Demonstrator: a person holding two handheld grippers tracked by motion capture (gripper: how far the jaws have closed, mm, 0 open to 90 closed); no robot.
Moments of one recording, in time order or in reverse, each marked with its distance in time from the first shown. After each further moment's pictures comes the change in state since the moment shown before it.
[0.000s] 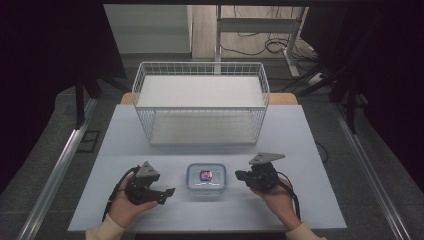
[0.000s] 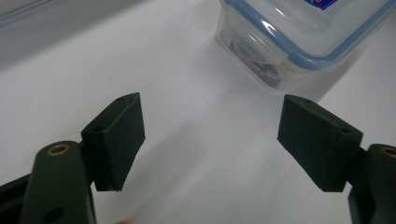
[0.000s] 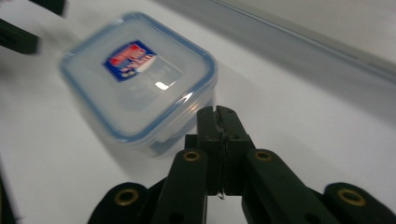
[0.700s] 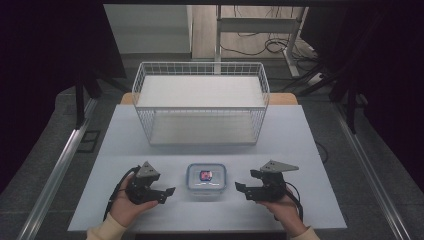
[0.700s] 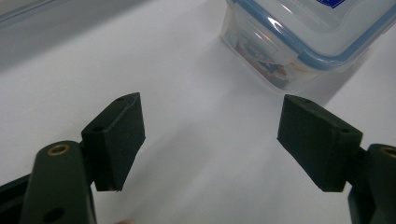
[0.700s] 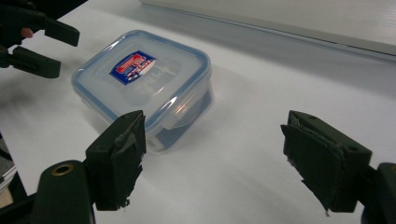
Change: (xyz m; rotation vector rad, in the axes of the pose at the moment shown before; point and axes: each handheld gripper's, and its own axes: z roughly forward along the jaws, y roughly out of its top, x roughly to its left) left arm 0.003 -0.002 0.004 -0.012 0.004 0.002; right arm 0.003 -0.024 -0.013 -0.105 -0.021 0.092
